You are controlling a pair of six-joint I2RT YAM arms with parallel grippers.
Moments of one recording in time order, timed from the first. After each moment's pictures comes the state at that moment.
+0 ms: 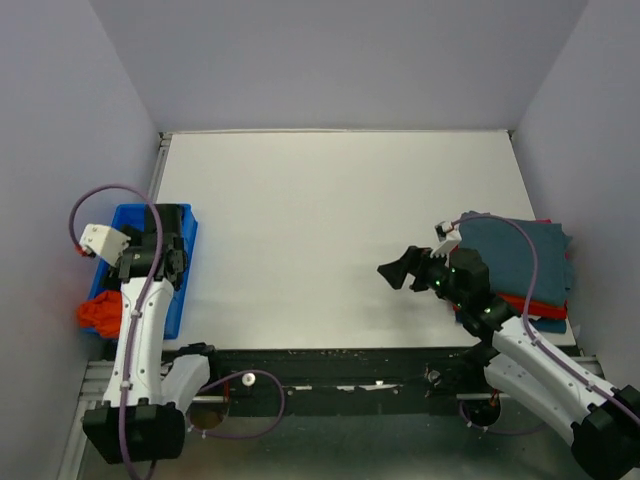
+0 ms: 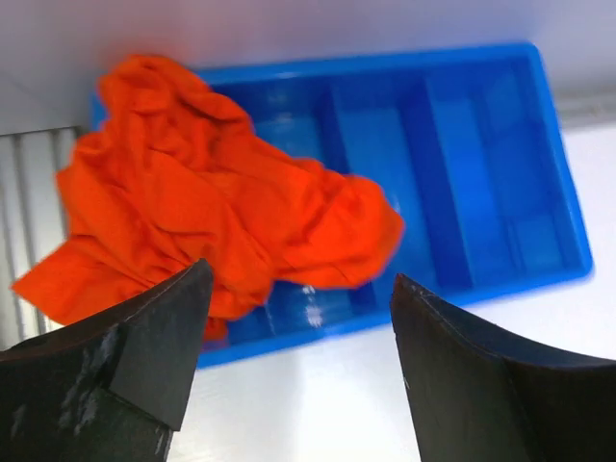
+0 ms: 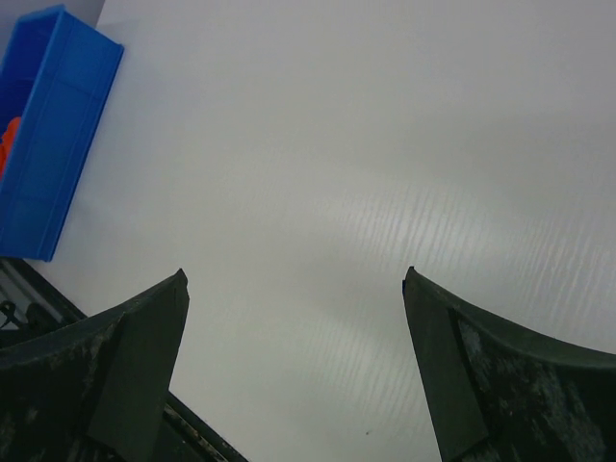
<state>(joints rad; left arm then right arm) -0.03 0.98 1.01 -1.08 -0.89 -1.14 0.50 0.73 0.34 0.03 -0.14 0.55</state>
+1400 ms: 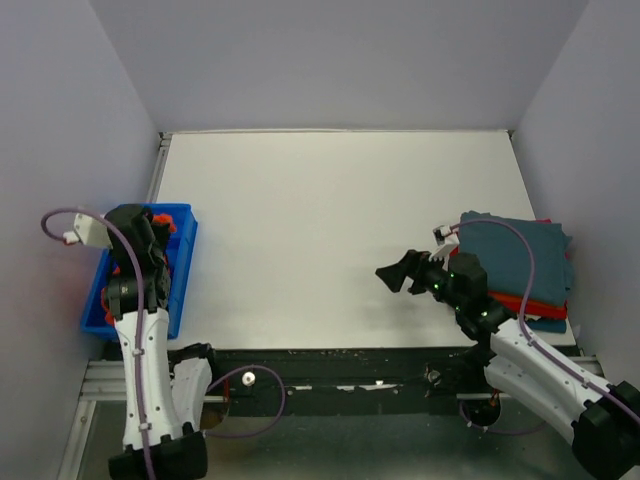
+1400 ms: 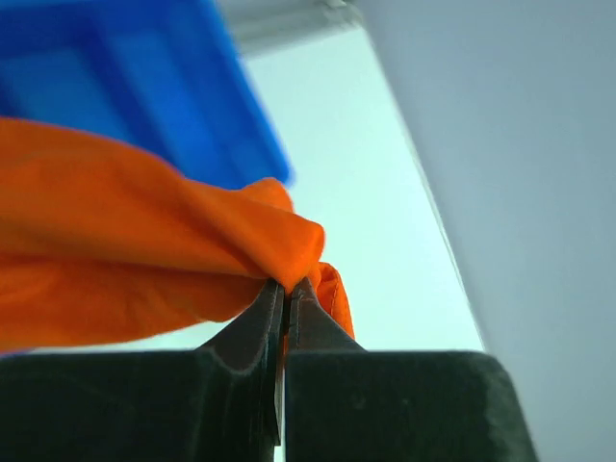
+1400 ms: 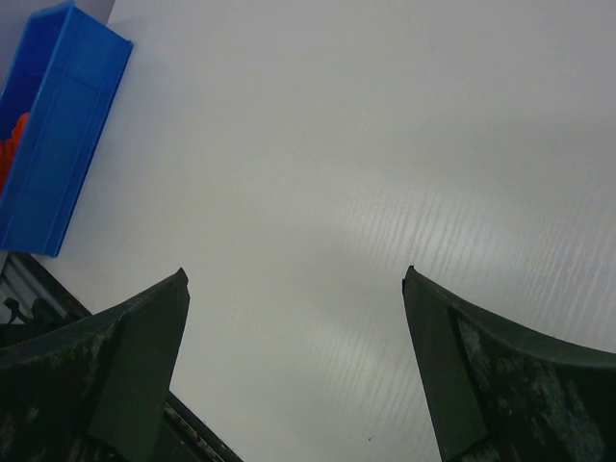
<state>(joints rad) 0.32 0.72 0.89 -0.64 -0.29 -0.98 0.51 0.73 0.27 0.14 -0.17 0.57</state>
